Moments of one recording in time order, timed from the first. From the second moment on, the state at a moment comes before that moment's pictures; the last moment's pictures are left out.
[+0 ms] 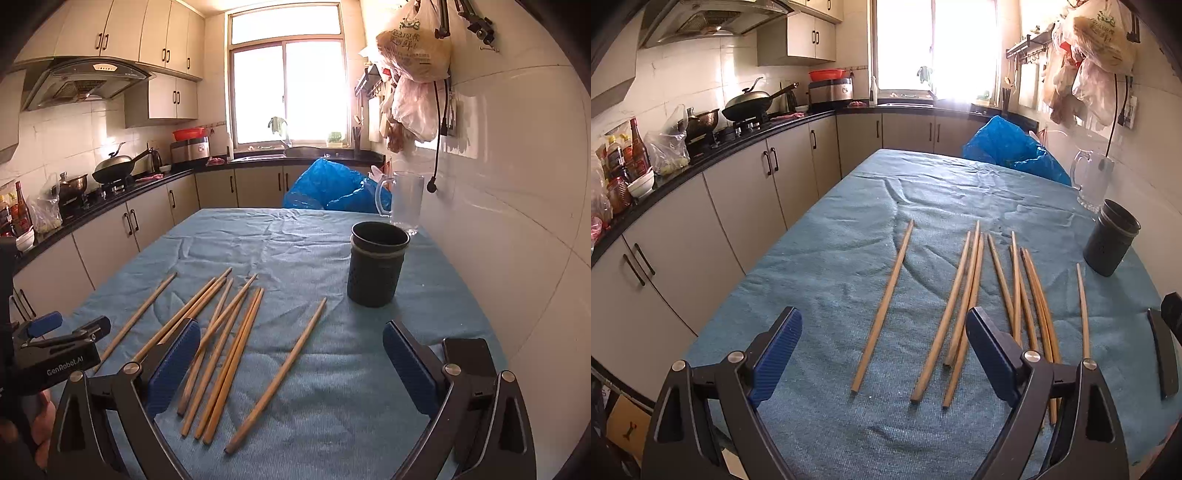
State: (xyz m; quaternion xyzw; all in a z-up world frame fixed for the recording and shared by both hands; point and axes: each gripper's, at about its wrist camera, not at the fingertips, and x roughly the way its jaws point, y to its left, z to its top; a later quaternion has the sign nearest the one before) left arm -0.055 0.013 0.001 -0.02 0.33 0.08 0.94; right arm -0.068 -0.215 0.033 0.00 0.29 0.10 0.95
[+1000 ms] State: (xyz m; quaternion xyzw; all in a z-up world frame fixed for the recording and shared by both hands) left arm -0.057 0.012 -0.006 -0.02 0.34 0.08 0.94; right arm -0.059 -0.220 0.008 0.00 0.31 0.12 0.94
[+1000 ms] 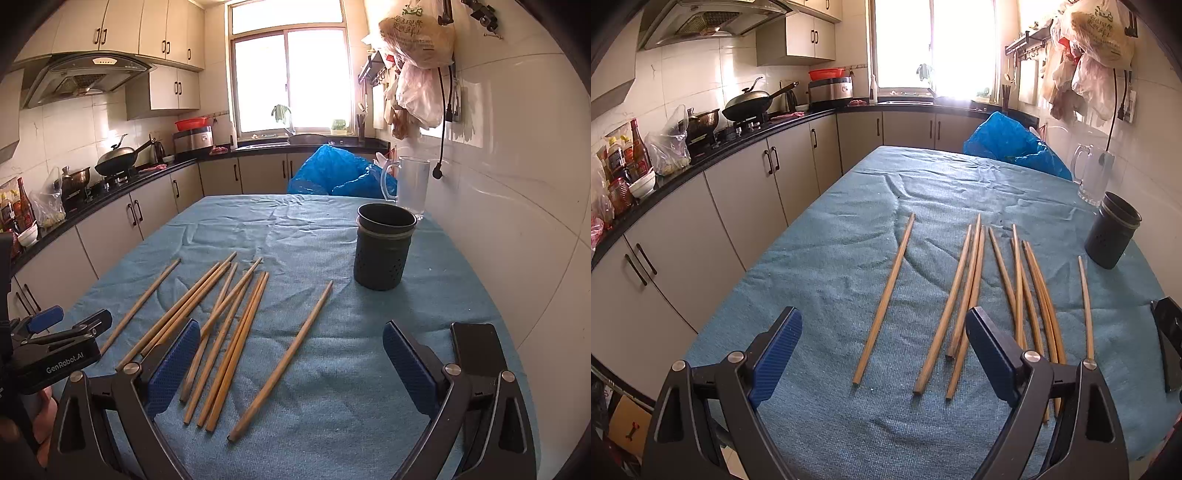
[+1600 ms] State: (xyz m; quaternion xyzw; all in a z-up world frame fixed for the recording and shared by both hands) left arm -0.056 0.011 -0.010 -0.02 0.34 0.08 0.94; right arm -0.055 -0.221 0.002 0.01 0.32 0.13 0.94
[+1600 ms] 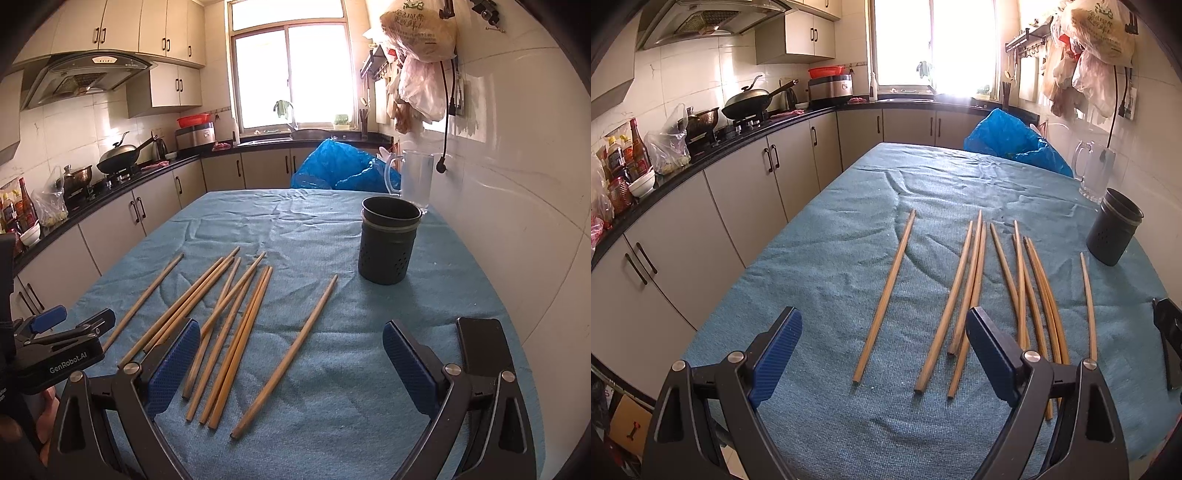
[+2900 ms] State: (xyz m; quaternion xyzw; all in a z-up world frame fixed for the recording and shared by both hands) left arm 0.107 0.060 -0.018 -0.05 0.51 -0.04 0.86; right arm 0.086 -0.264 -0.024 0.14 0.52 0.09 0.84
